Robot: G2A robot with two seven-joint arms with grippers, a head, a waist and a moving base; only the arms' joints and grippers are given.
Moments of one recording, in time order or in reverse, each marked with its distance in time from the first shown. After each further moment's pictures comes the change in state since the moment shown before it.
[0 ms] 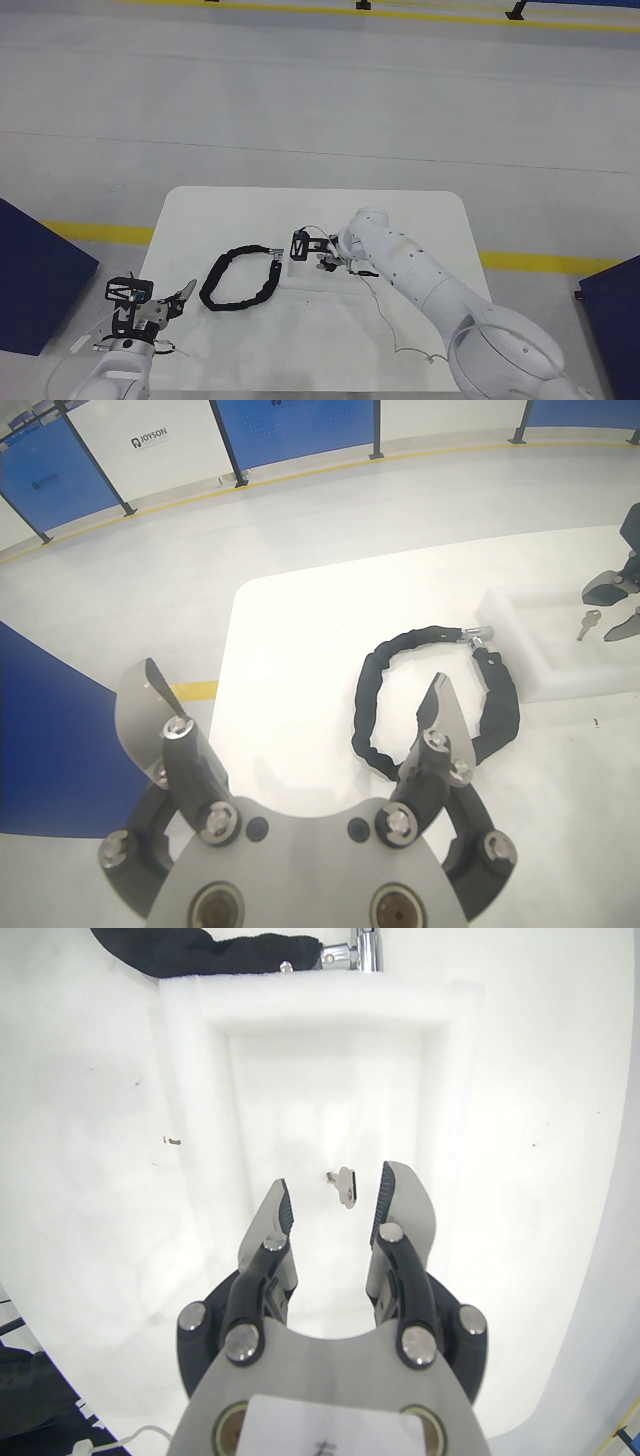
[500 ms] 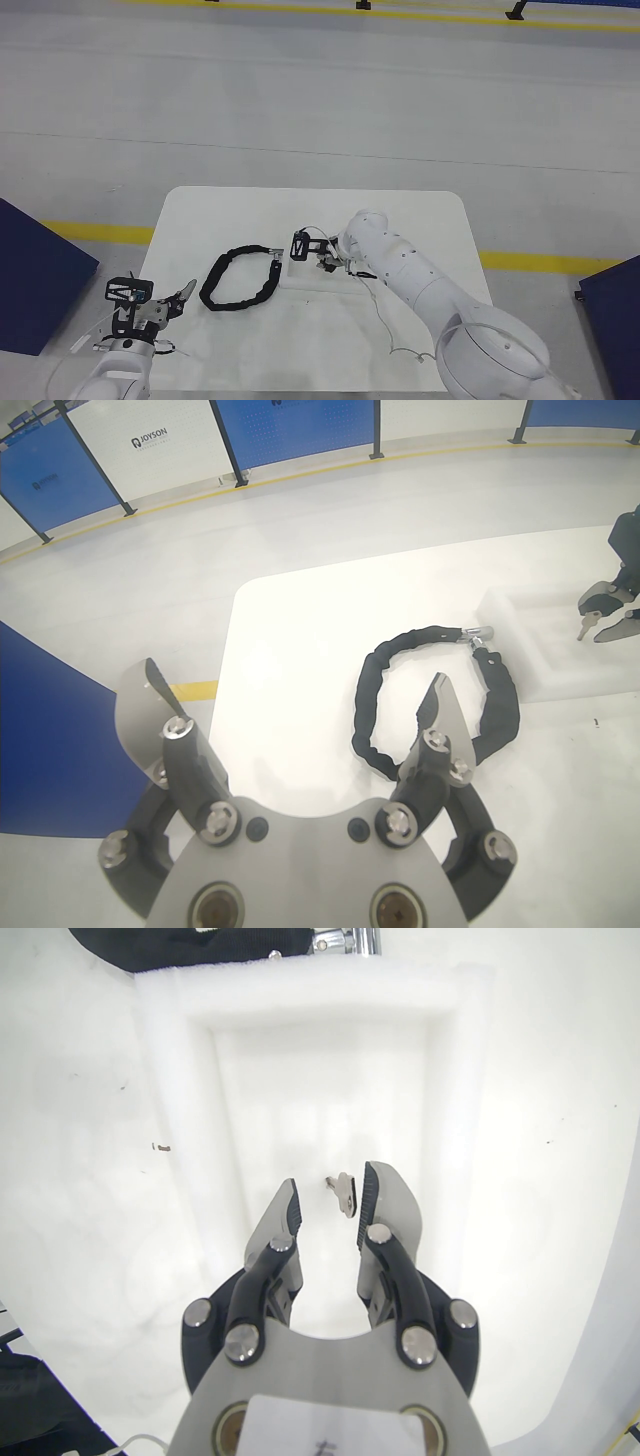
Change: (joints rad) left arm 0.000 0.000 0.000 0.000 0.000 0.000 0.000; right arm 0.011 -0.063 -0.007 0.135 -0.031 -0.003 -0.072
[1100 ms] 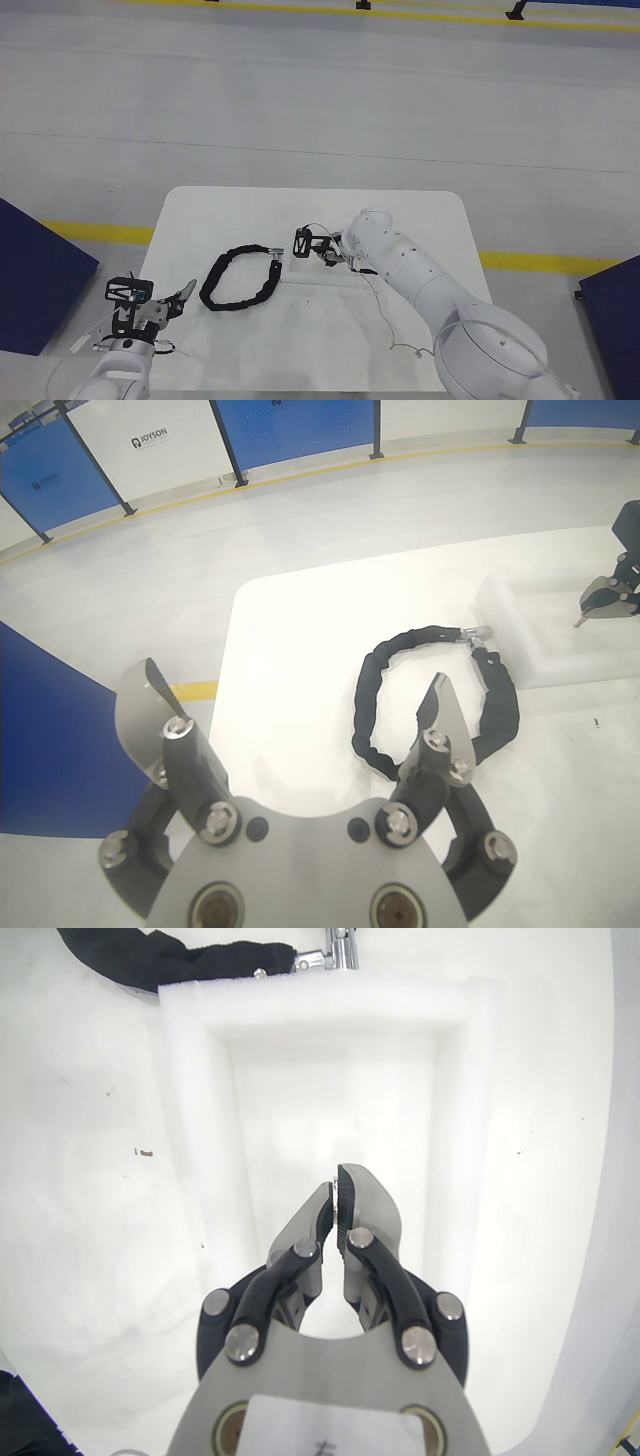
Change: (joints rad) left arm 0.000 0.000 0.000 0.000 0.000 0.000 0.000; right arm 0.016 -0.007 -0.002 0.065 -0.096 -0.028 -0.171
